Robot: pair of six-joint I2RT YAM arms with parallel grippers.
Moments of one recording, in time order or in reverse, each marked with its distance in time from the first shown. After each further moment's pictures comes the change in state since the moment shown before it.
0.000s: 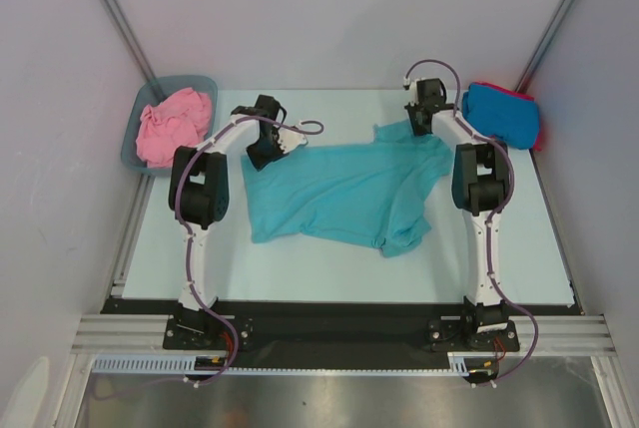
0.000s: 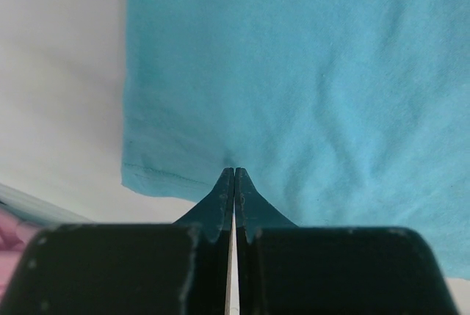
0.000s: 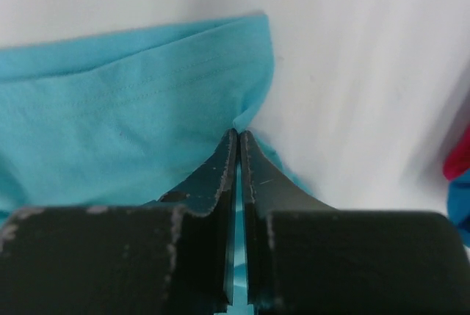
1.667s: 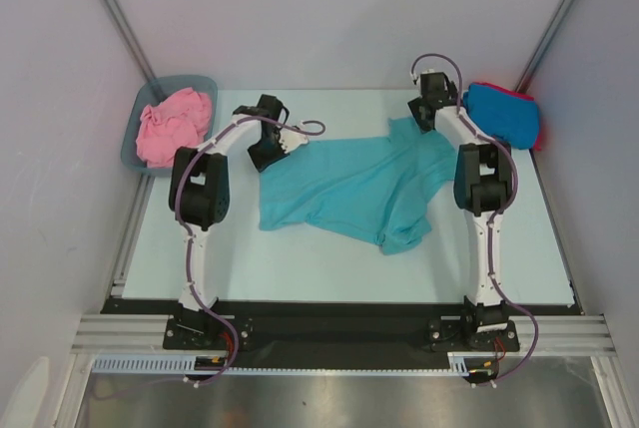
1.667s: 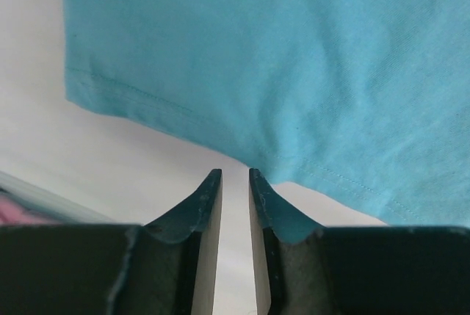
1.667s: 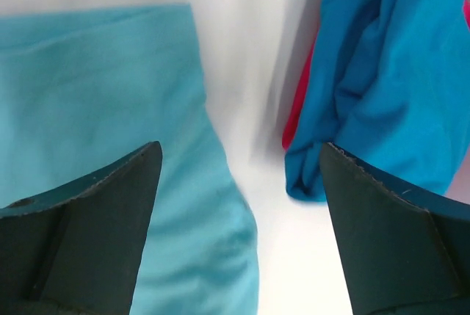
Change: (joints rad) left arm -0.020 -0.010 -0.004 -0.009 -0.027 -0.021; right arm -0.011 0.008 0.057 0.017 0.350 -0.186
